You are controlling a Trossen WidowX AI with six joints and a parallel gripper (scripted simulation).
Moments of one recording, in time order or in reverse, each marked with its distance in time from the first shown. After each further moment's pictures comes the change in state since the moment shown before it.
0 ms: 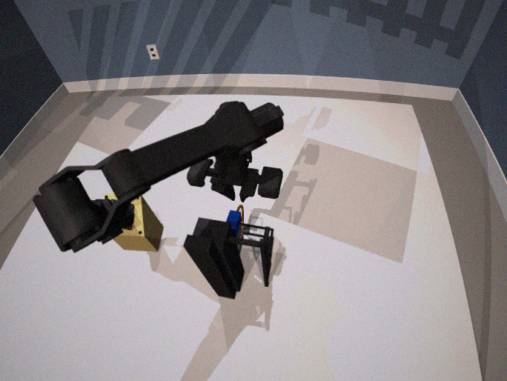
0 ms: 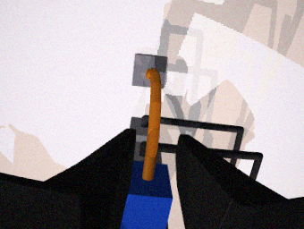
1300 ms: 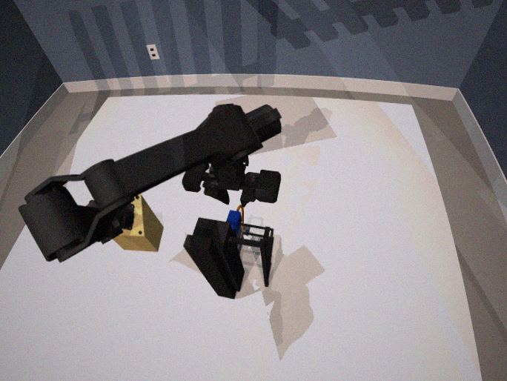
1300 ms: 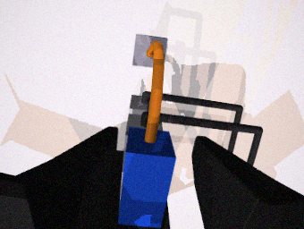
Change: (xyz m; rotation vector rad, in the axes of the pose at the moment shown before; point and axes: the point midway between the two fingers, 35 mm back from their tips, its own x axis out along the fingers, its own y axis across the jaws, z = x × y) arm -0.010 0.000 -0.018 -0.015 -0.005 -0.013
